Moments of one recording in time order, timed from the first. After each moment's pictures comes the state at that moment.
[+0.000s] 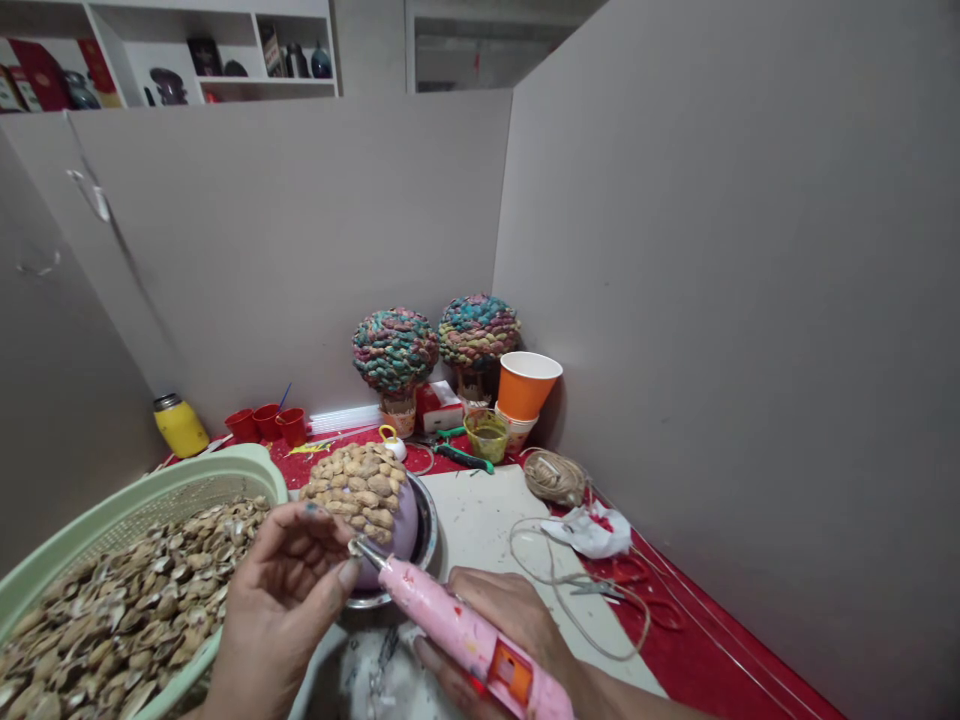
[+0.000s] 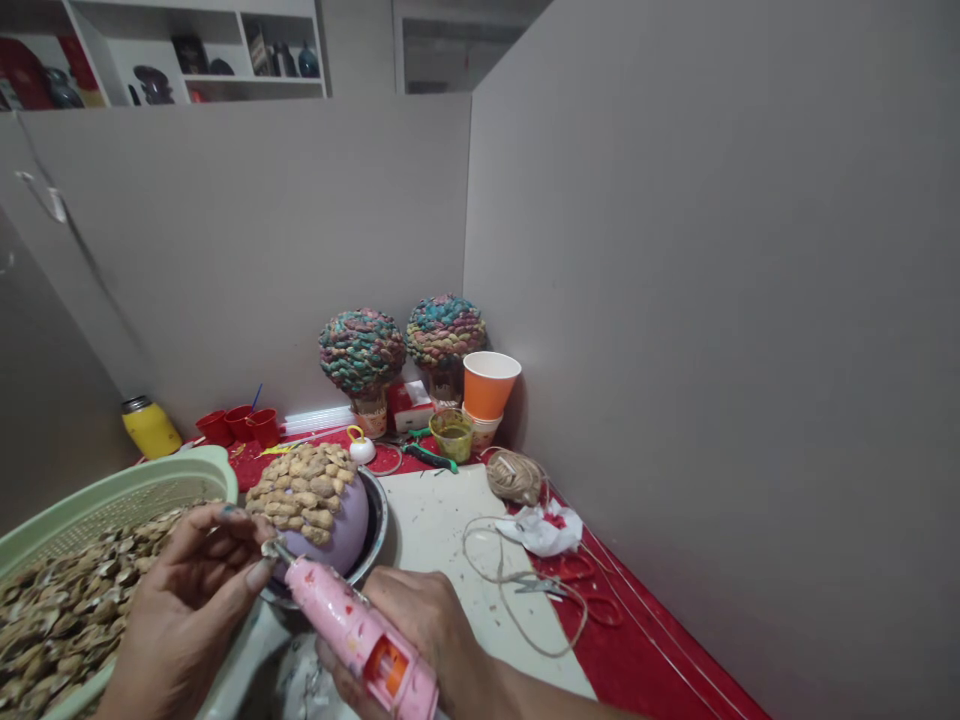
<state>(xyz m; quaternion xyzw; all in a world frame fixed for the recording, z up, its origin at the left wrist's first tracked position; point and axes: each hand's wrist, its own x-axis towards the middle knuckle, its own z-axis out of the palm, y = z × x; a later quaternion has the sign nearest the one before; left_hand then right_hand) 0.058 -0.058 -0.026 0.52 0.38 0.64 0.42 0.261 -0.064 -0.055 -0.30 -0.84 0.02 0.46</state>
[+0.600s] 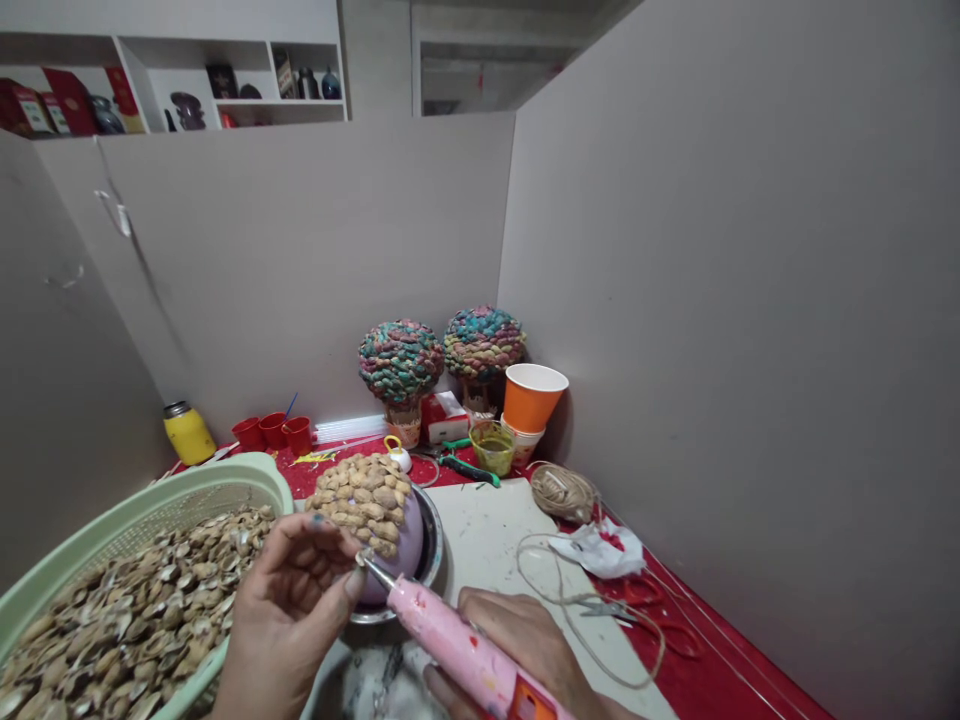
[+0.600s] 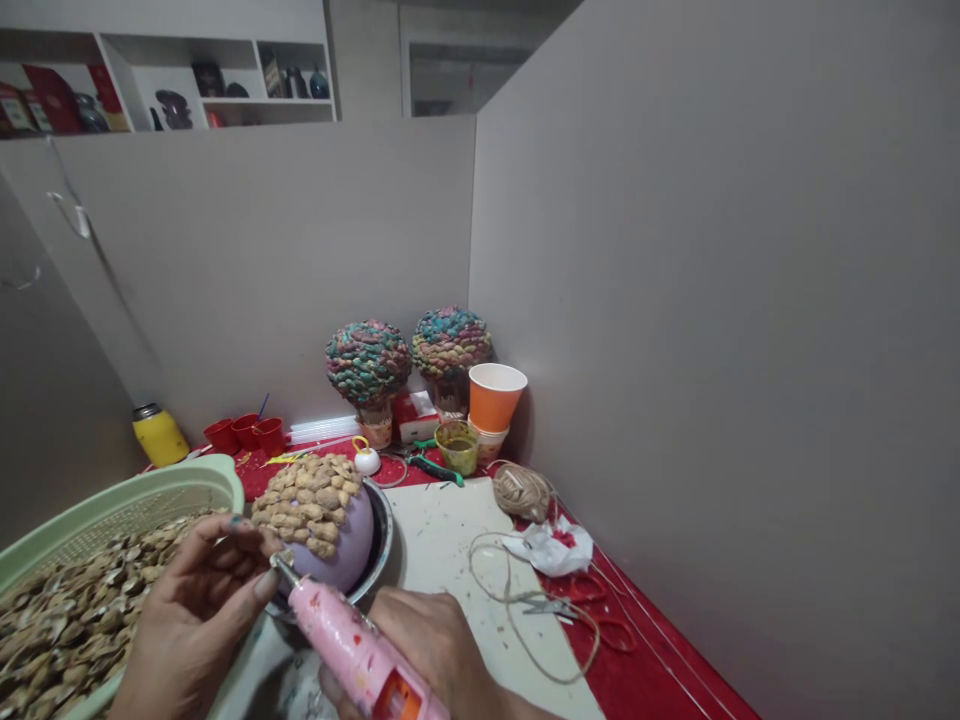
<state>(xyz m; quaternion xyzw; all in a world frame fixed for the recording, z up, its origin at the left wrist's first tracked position) 0.061 -0.056 -0.021 0.52 0.38 0.65 0.41 0.255 -0.056 -0.063 -0.27 -0.80 -0.07 0.54</state>
